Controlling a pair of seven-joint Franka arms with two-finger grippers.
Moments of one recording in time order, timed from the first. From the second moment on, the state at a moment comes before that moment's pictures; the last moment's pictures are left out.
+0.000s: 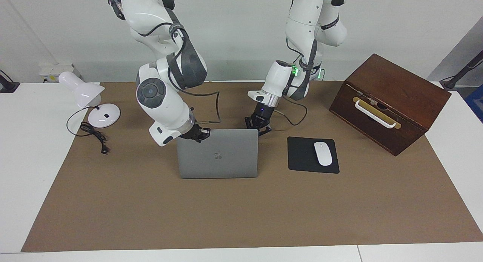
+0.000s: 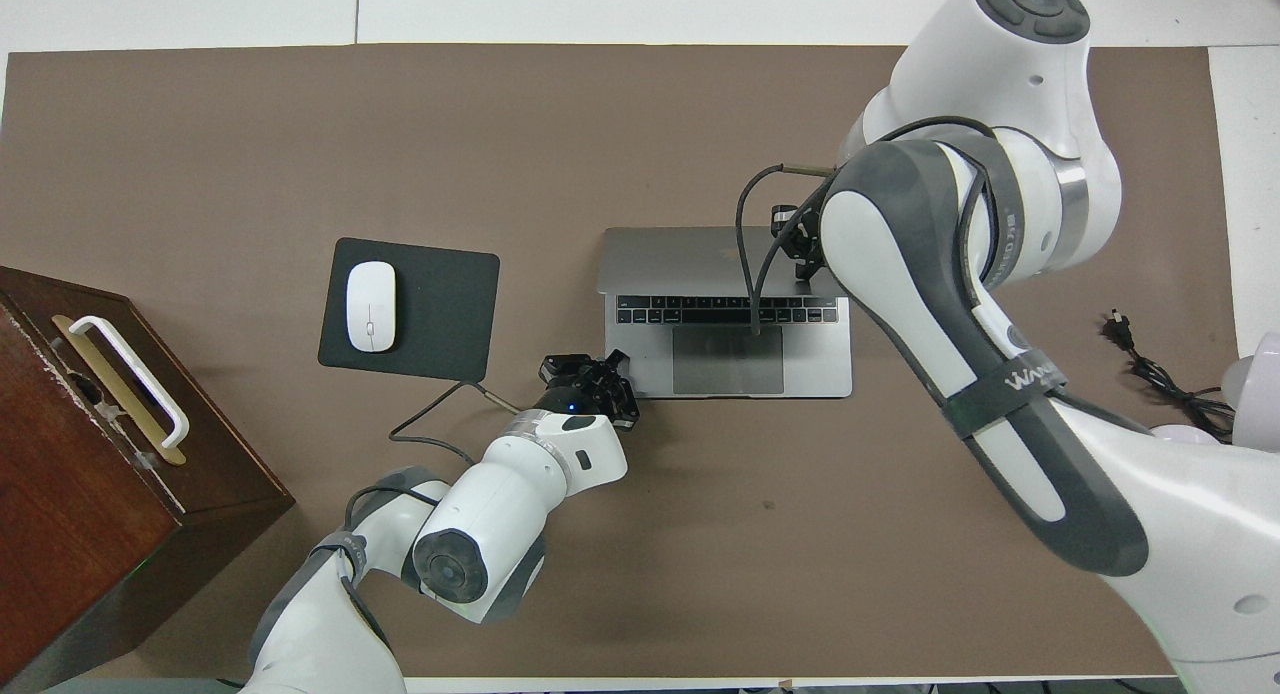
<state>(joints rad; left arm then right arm) -0.73 0.30 -0.01 -2.45 -0.16 3.50 0.08 0.20 0.44 0.10 -1.43 0.18 1.70 0.41</state>
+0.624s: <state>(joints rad) -0.73 0.30 -0.01 -2.46 -0.16 3.51 0.12 0.21 0.40 0.10 -1.62 0.21 1.86 0.41</state>
